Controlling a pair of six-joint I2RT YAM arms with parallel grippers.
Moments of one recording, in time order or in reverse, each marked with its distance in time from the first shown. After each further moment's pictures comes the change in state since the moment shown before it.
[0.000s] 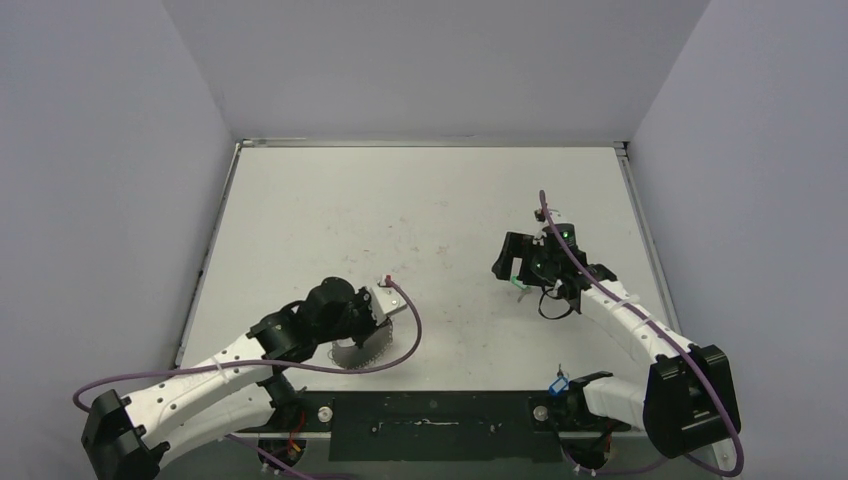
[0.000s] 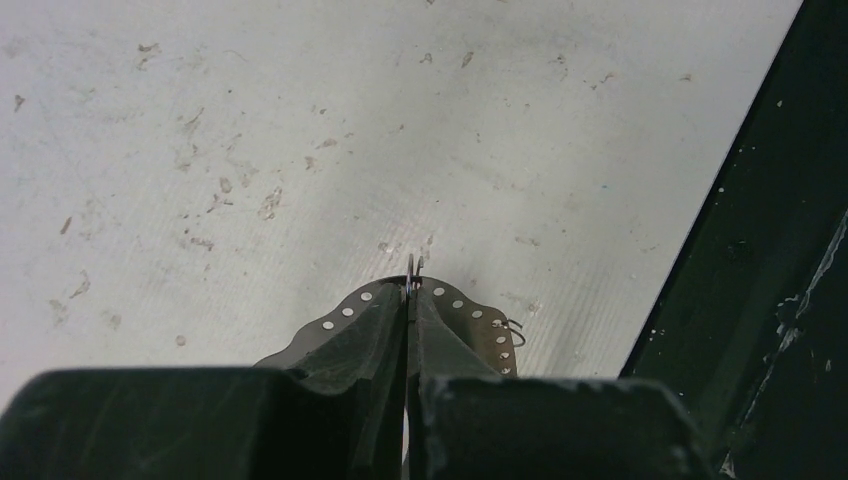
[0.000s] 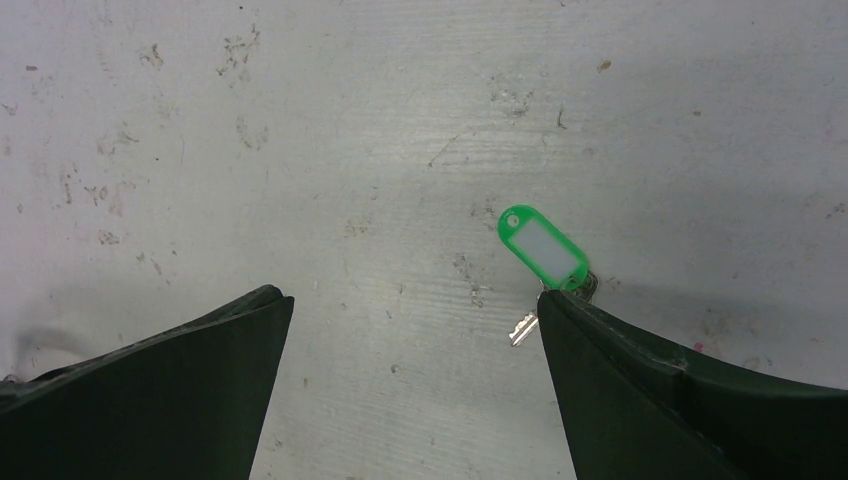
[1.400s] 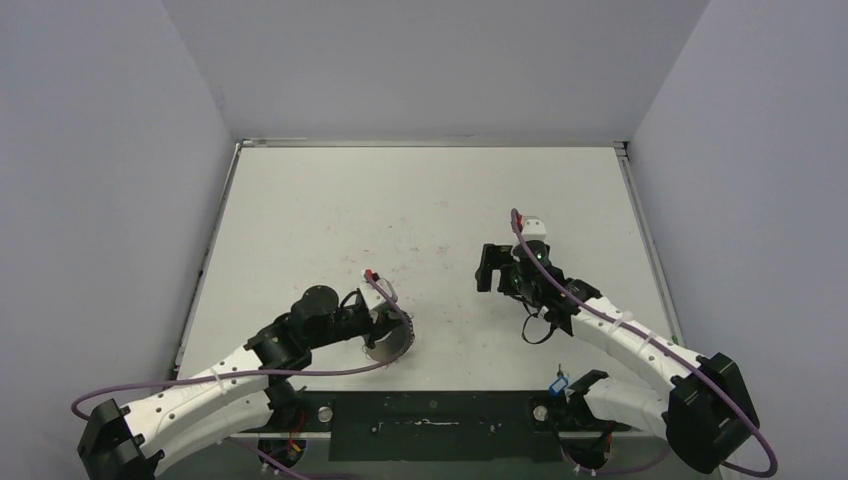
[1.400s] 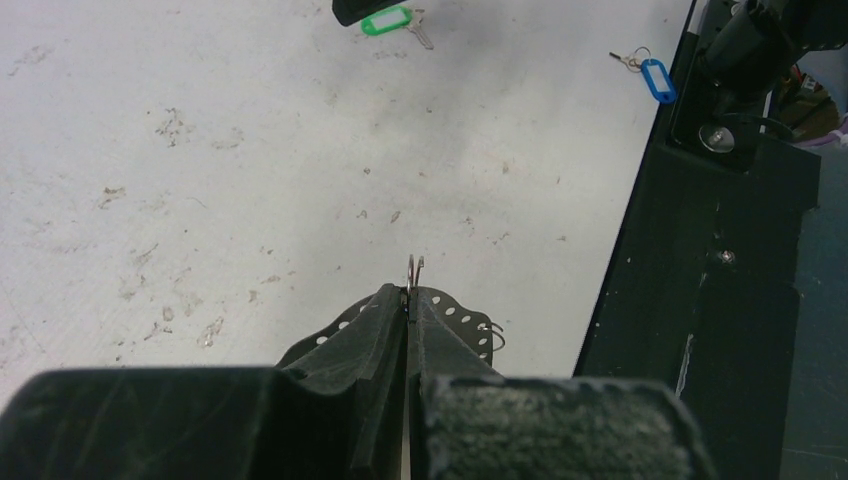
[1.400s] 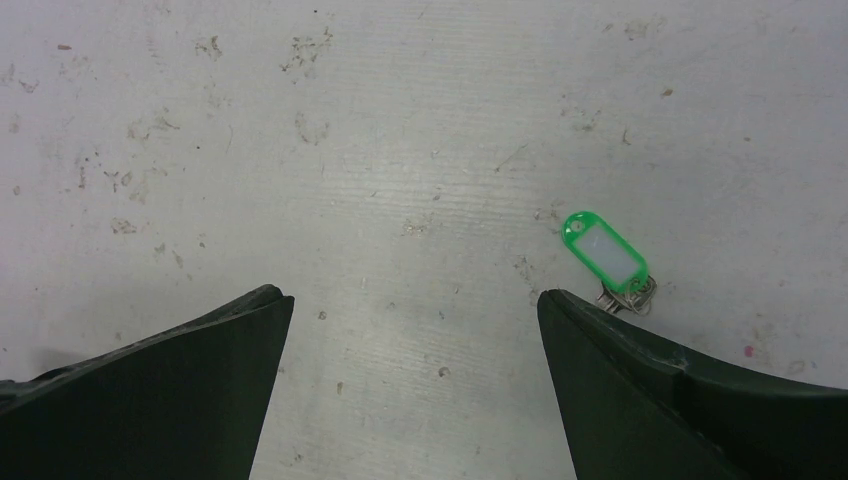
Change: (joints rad) left arm -0.002 -0.058 -0.154 0.438 0.144 -0.225; right arm 0.321 -0.111 -0.050 0.042 0.354 0.035
